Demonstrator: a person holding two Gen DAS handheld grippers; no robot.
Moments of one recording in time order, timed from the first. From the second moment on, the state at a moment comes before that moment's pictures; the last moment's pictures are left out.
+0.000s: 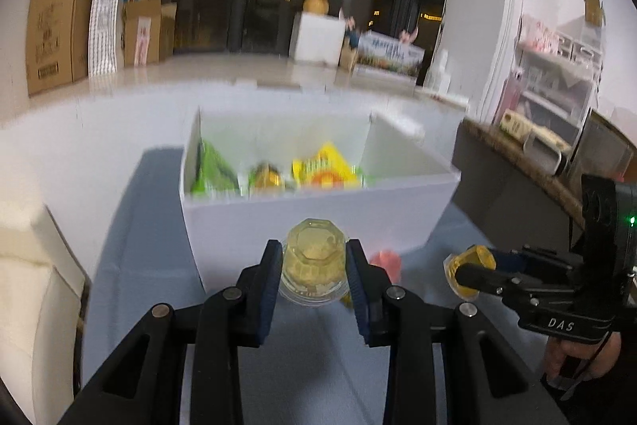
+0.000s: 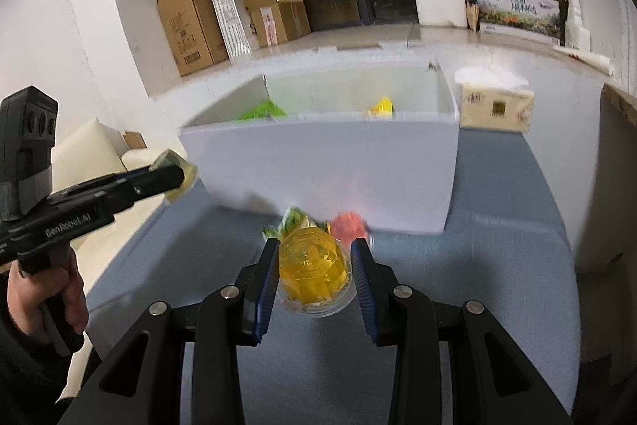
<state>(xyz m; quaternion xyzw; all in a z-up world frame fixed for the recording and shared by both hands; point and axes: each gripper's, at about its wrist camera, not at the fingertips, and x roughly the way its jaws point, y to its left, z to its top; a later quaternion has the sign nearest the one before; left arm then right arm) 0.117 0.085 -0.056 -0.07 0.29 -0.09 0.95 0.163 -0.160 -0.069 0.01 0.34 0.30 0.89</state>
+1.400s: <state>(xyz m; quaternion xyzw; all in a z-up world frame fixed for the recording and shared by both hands) 0.190 0.075 -0.032 -0.03 0.30 -0.05 0.95 0.233 -0.166 -0.019 0.03 0.30 0.27 0.91</state>
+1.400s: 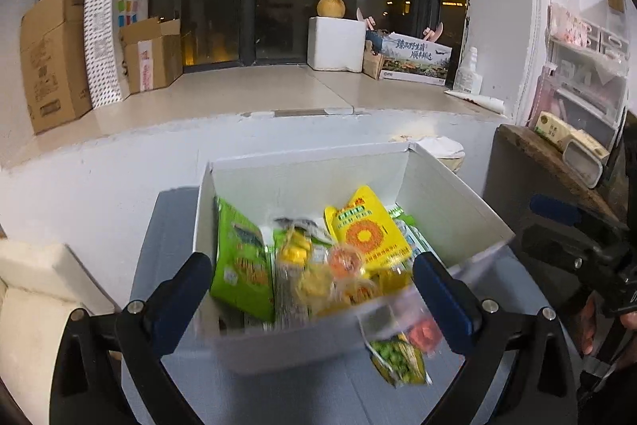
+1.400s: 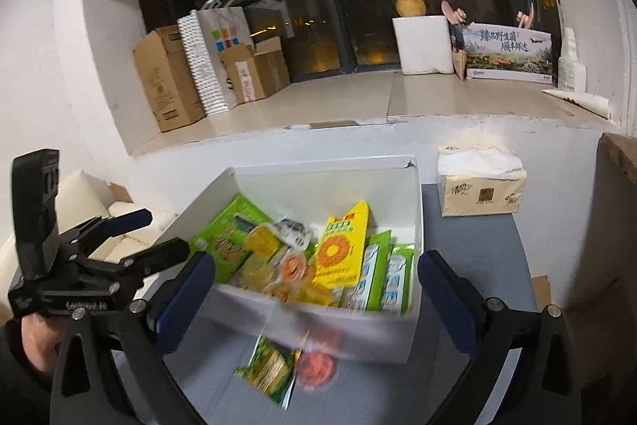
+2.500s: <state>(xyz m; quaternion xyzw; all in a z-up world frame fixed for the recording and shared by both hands) 0.120 0.054 -0.114 -0.08 0.38 -0.08 0.92 0.243 -0.130 -0.149 0.06 0.45 0.23 0.86</state>
